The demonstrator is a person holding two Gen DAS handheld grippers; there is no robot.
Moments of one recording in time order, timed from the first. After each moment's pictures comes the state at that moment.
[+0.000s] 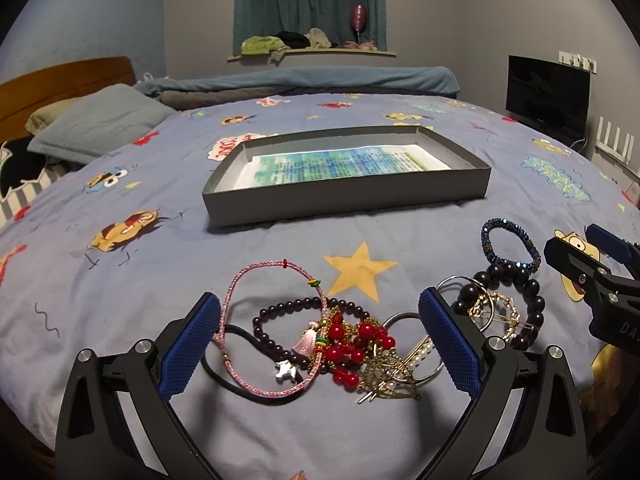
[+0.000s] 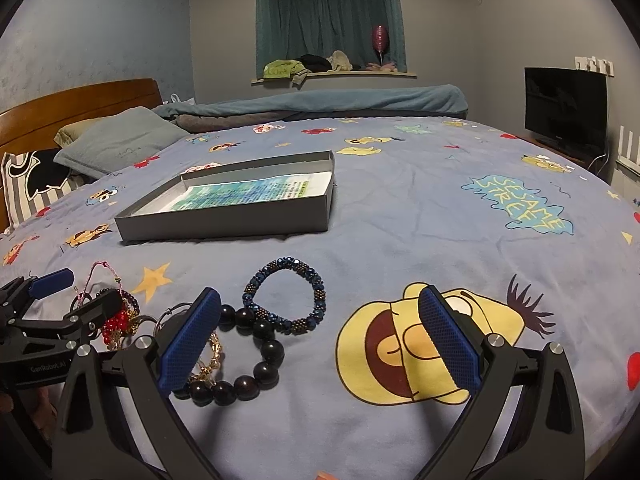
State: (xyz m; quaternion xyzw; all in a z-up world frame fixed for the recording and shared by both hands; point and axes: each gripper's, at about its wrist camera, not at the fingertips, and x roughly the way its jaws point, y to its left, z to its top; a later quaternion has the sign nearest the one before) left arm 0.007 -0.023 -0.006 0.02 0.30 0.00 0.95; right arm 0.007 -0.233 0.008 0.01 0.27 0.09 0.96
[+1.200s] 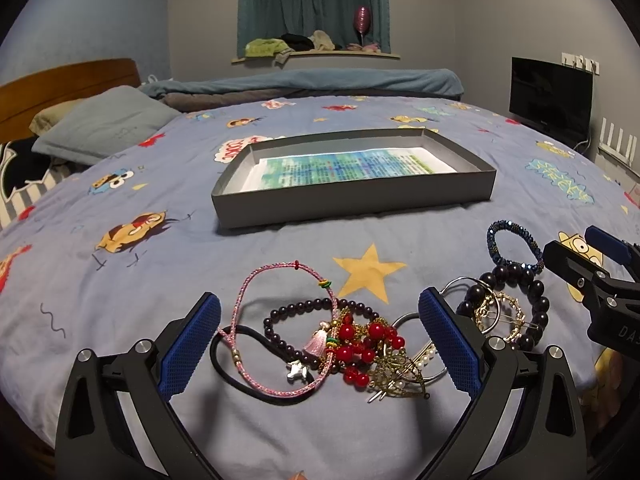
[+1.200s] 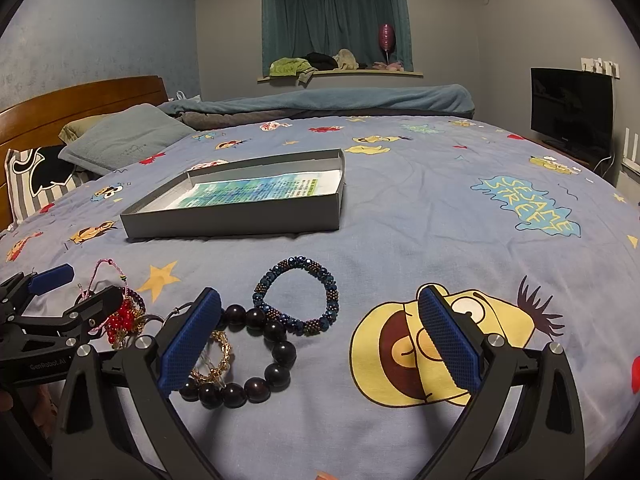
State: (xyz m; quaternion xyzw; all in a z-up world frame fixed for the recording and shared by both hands) left arm 0.006 -0.015 -0.004 0.02 0.30 0.01 0.95; right arm 0.010 -0.227 0.004 0.01 0.27 0.10 0.96
